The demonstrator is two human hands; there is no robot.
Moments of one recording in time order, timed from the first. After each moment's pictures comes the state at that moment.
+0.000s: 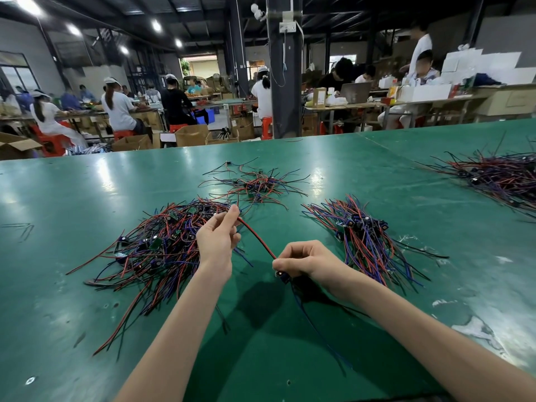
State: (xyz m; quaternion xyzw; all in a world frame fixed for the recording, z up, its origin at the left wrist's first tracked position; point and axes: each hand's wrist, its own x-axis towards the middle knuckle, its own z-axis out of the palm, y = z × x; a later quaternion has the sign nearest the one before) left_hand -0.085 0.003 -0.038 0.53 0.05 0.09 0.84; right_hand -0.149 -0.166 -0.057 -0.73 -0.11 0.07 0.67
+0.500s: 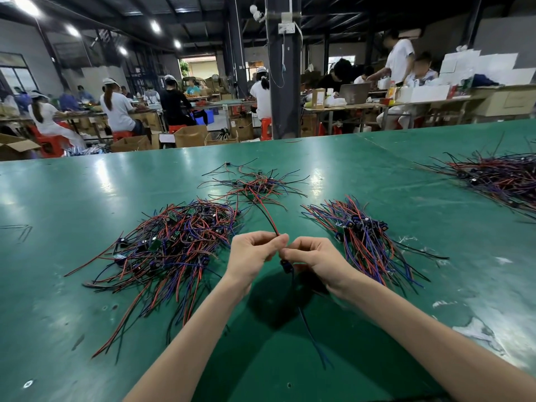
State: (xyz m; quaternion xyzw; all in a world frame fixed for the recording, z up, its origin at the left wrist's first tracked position) left_hand -0.108 -0.030 -0.056 0.68 -0.10 0.02 0.72; right_hand -0.142 -0.166 -0.058 -0.67 -0.03 0.02 0.74
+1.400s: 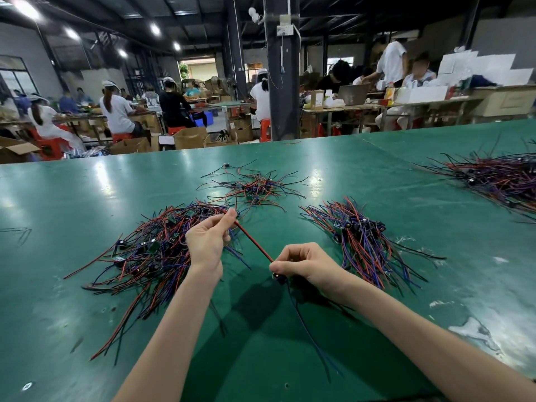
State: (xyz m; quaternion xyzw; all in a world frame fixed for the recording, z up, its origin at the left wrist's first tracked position) left_hand -0.085 0.010 -0.034 0.58 0.03 0.14 0.80; right_hand -0.150 -0.163 -0.053 -0.72 -0.12 0.05 0.68
